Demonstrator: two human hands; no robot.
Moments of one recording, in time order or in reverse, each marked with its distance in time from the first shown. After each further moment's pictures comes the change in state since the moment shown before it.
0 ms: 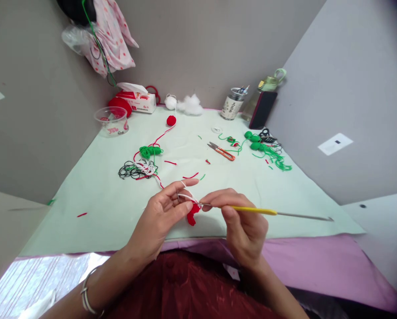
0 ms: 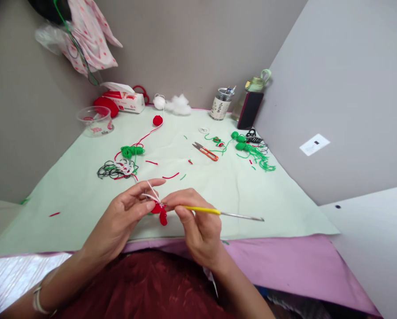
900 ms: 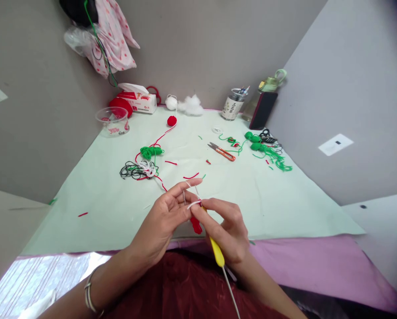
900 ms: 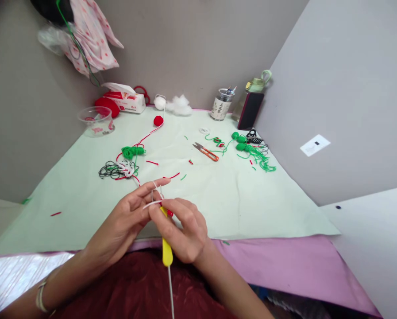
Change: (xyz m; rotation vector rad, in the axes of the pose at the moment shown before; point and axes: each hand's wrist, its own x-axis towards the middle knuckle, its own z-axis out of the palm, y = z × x) left_hand -0.002 0.003 0.009 -0.214 -0.088 -0.064; right_hand -0.018 0.001 0.006 -0.828 -0.067 -0.416
